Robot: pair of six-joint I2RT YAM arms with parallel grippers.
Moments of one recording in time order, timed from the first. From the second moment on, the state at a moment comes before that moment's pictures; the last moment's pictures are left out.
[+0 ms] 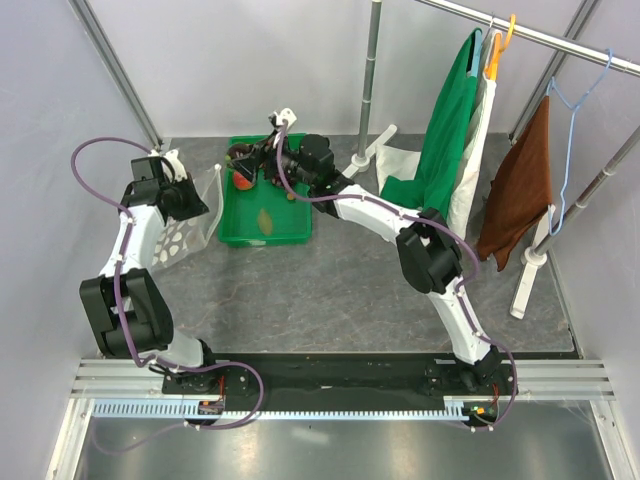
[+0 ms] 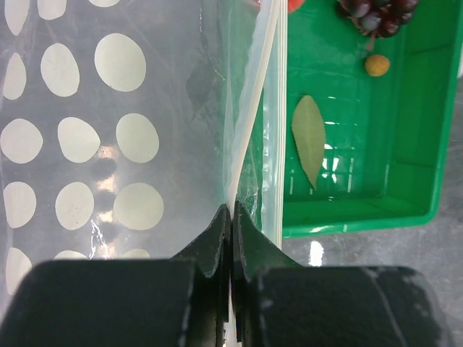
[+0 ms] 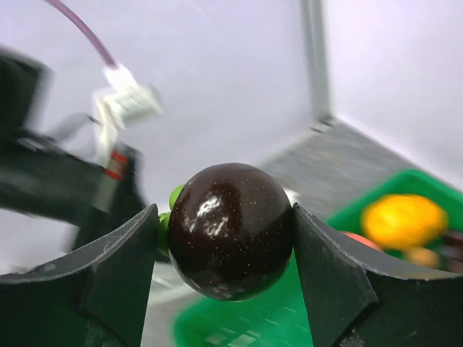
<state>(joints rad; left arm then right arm) 0.22 1.50 1.17 -0.50 0.32 -0.11 0.75 2.31 1.95 0.48 -0.34 0.26</state>
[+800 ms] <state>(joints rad) 0.25 1.43 1.22 -0.52 0.54 -0.24 0.81 2.43 1.99 0.54 -0.43 0.79</state>
